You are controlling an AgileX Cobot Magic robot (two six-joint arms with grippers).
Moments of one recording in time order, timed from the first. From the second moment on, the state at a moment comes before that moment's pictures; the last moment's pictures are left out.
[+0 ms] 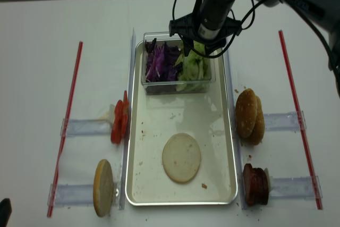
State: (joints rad) left arm -0.06 -0.02 -0.49 0.07 1.18 -0.05; right arm 0.48 2.06 -1.65 0.18 0.92 0.29
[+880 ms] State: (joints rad) left arm -0.06 -0.02 -0.49 0.07 1.18 -0.05; right arm 0.48 2.18 -1.66 0.25 0.83 0.29
